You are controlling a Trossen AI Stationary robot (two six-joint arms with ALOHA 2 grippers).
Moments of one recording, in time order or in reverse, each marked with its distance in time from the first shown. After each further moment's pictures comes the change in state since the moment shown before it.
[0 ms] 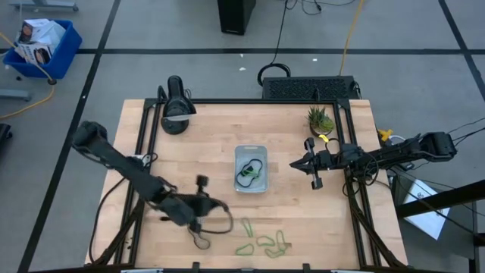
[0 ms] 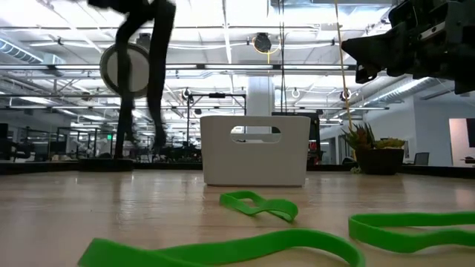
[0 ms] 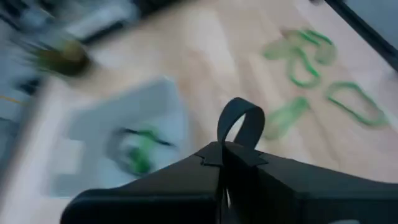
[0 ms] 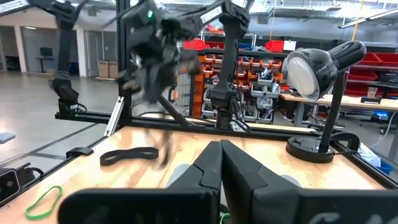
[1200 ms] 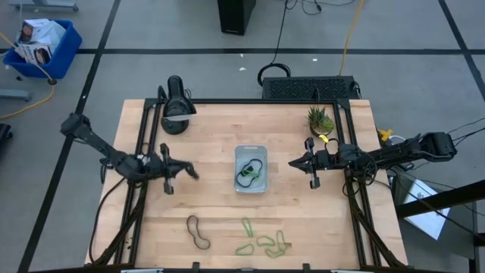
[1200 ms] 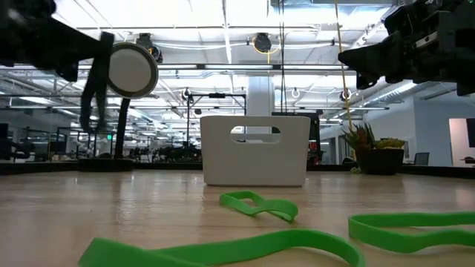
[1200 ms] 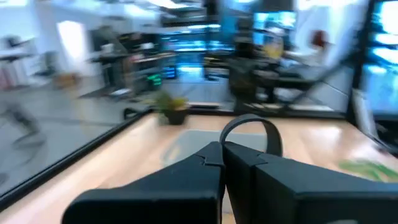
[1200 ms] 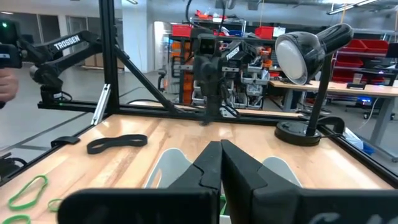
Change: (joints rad) left arm 0.052 -0.952 -0.906 0.735 -0.197 0.073; right arm 0.000 0.000 0.000 -0.054 0.052 -0.007
